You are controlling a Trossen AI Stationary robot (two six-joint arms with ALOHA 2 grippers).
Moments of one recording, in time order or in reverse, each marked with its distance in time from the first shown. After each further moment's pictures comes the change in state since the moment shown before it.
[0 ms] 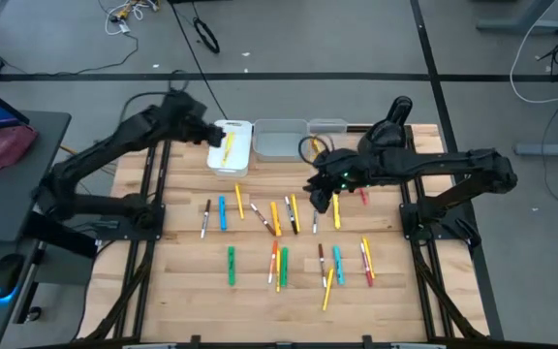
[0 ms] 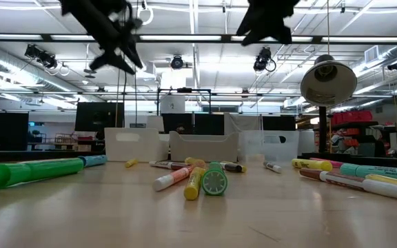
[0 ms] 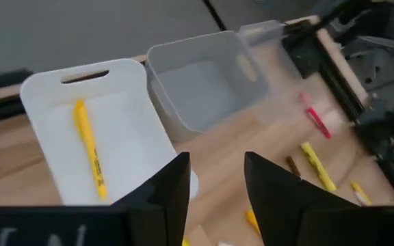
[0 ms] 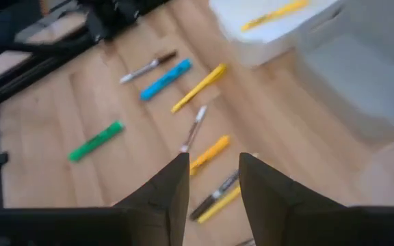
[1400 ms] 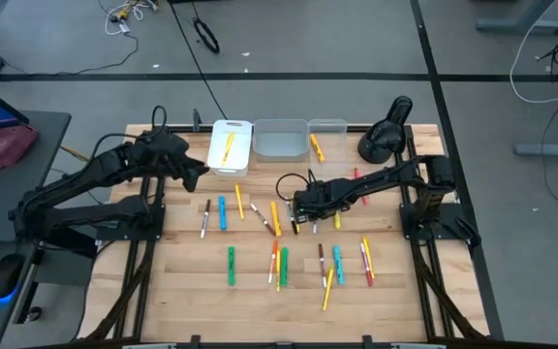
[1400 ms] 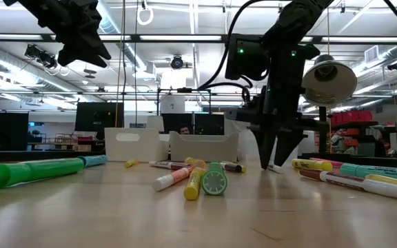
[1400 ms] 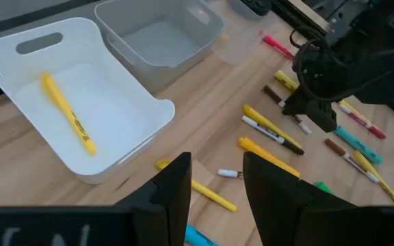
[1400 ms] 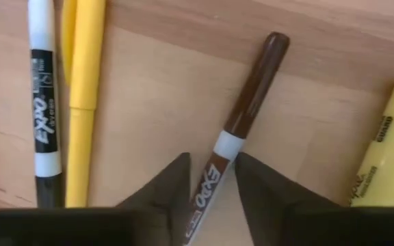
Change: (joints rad) left arm -0.228 -0.397 -0.287 -0.038 -0.064 0.116; right arm -0.006 0.490 -0.167 -0.024 0.029 0.753
